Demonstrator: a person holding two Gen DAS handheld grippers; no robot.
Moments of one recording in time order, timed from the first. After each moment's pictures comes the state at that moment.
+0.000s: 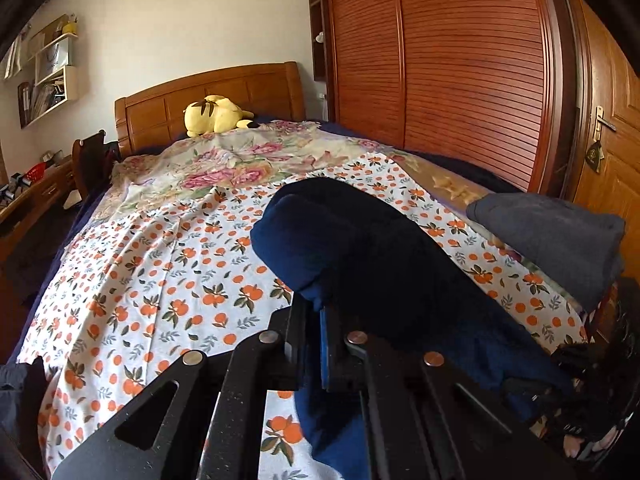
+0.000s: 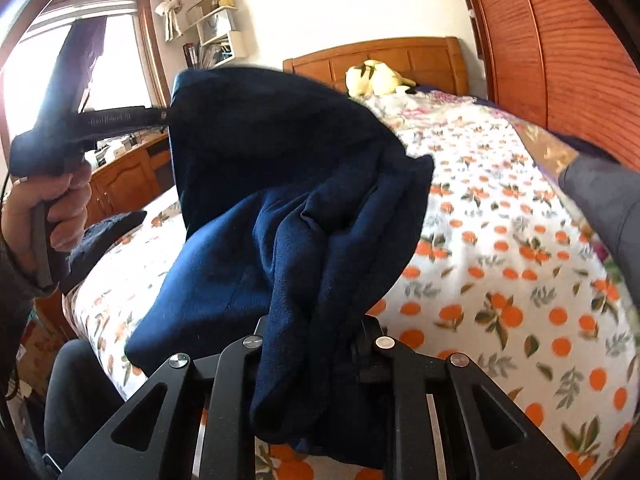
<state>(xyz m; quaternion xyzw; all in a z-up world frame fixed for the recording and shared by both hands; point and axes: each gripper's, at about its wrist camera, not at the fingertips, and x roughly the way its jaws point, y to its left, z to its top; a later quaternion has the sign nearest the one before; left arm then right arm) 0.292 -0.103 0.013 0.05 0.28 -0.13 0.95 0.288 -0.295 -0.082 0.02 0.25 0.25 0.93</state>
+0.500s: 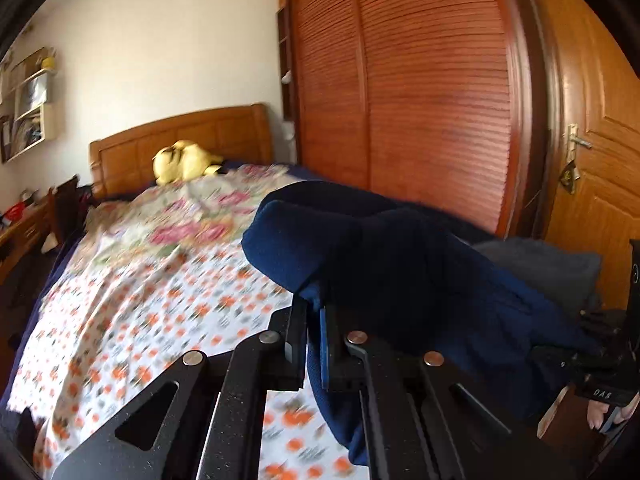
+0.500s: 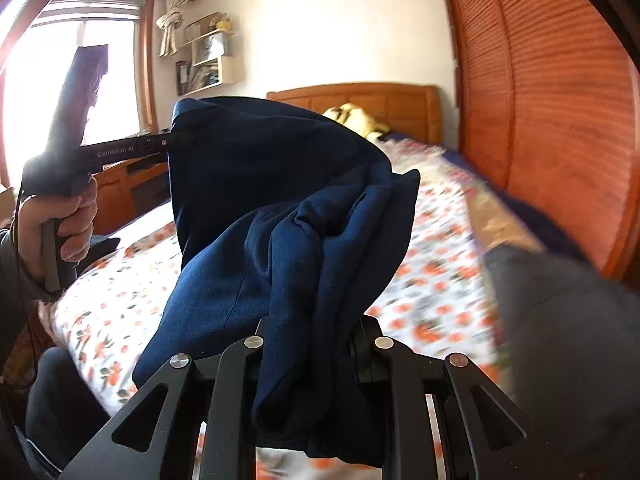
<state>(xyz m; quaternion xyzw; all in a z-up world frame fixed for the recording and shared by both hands) 0.308 -0.193 0.075 0.05 0.21 -0.18 0.96 0.260 -0.407 0.007 -0.03 0.18 0.19 0.96</state>
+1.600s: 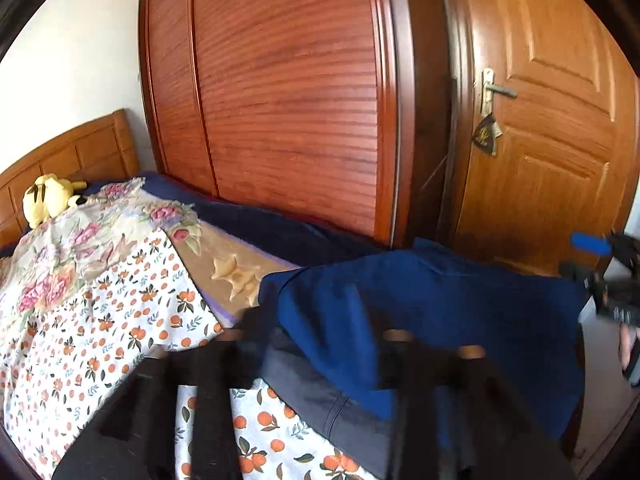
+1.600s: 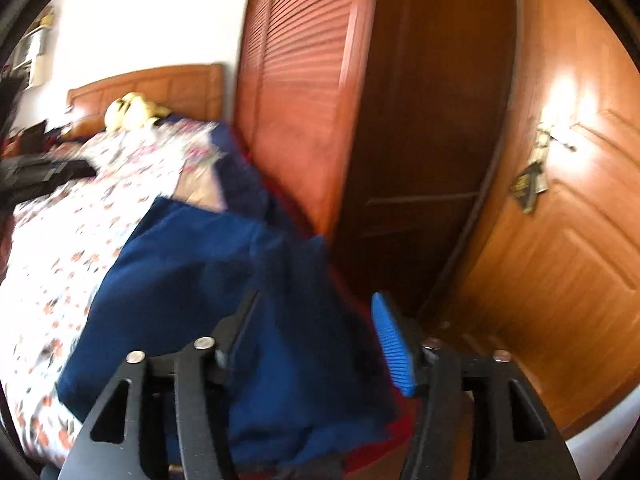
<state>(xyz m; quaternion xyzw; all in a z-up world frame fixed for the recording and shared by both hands) 0.372 -0.499 0.067 0.11 0.23 -0.35 0.90 0.174 -0.639 0.076 -0.03 0.23 -0.17 0.96</state>
